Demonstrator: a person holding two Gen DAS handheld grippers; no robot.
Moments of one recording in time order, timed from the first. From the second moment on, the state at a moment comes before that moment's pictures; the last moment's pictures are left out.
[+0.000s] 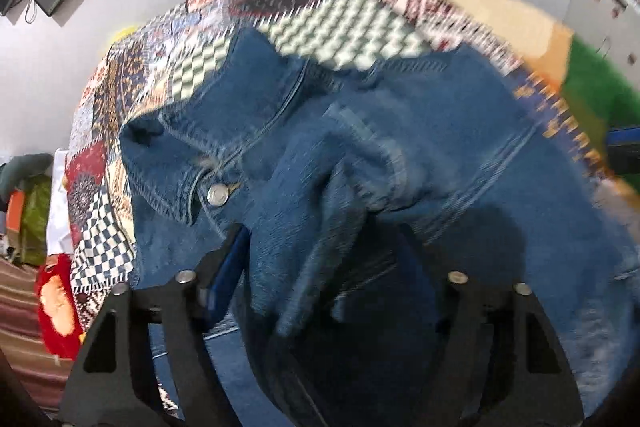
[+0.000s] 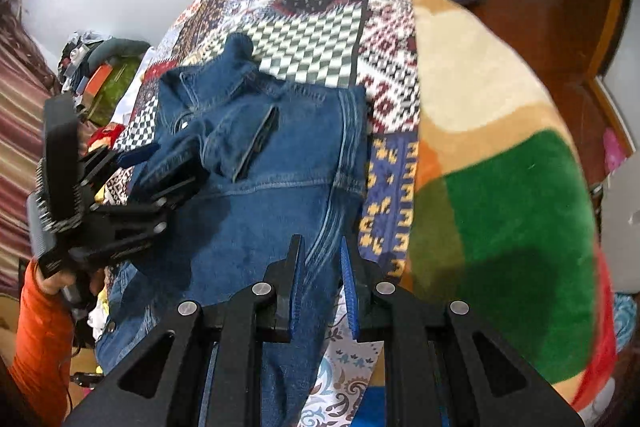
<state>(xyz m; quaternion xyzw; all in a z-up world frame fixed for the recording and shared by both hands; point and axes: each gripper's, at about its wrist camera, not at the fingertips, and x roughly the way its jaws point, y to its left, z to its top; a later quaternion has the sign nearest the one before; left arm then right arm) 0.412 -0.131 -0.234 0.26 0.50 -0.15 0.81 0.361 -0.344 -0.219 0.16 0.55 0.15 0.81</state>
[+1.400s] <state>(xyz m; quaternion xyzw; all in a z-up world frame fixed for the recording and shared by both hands) 0.325 0.137 -0.282 -0.13 0.54 -0.04 0.83 0.359 -0.306 -0.262 0.05 0.56 0.05 0.82</state>
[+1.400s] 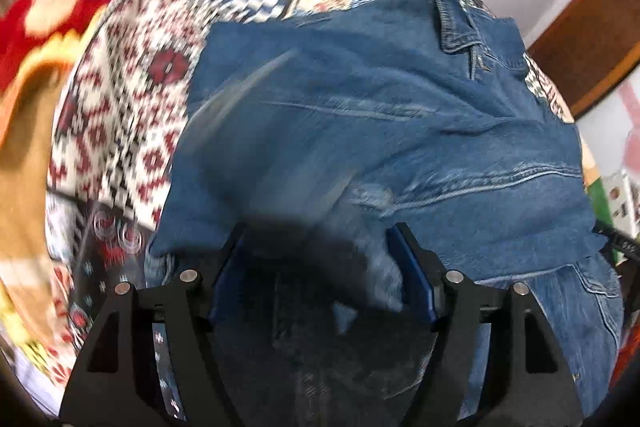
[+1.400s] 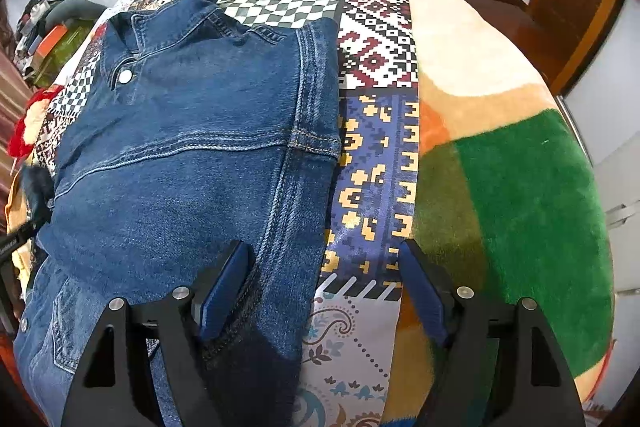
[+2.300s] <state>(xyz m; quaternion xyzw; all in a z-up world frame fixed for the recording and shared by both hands) 0.372 0.210 -0.232 -0.08 0.51 0.03 0.85 0.423 -0.308 -0.215 0.09 0.55 0.09 0.83</state>
